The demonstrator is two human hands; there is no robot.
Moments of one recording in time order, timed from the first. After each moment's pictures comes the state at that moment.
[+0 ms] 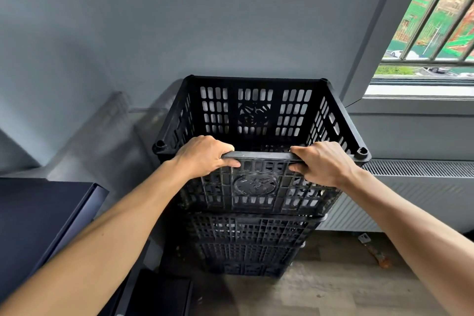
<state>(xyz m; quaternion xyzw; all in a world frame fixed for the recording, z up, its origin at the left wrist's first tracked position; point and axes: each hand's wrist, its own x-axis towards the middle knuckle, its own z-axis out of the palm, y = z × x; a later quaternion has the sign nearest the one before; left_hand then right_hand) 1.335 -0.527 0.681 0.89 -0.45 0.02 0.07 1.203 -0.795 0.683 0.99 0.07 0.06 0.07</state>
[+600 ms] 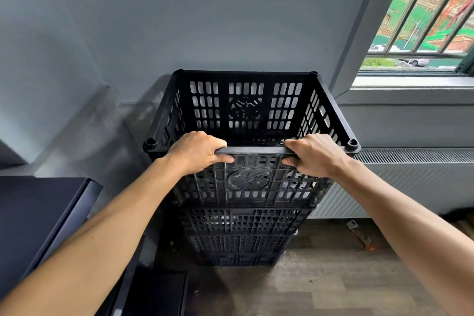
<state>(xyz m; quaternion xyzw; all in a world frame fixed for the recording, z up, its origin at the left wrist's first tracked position) 1.326 -0.518 0.678 0.89 -0.44 0.00 0.08 1.195 -0.782 0.684 1.00 0.05 0.03 0.06</state>
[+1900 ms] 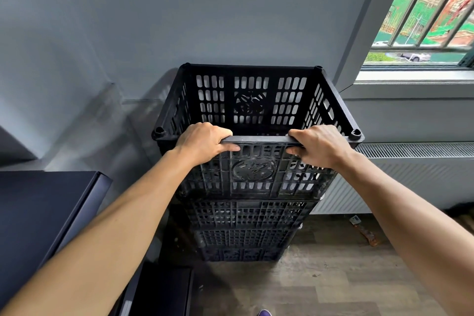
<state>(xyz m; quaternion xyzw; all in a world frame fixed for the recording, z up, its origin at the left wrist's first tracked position) 1.331 -0.516 0.676 0.90 -0.43 0.06 0.06 1.200 -0.784 0.675 0.99 0.05 0.09 0.08</state>
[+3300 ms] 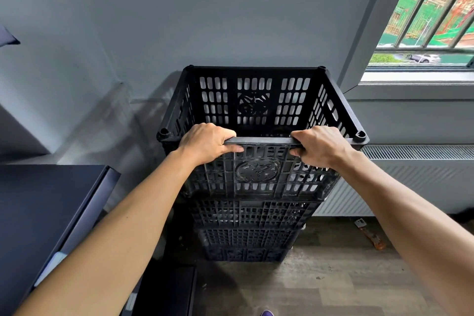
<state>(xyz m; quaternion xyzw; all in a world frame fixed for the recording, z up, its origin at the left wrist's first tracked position) 1.318 -0.509 0.678 0.90 -0.42 0.04 0.08 1.193 -0.766 0.679 1.00 0.00 0.04 0.05</state>
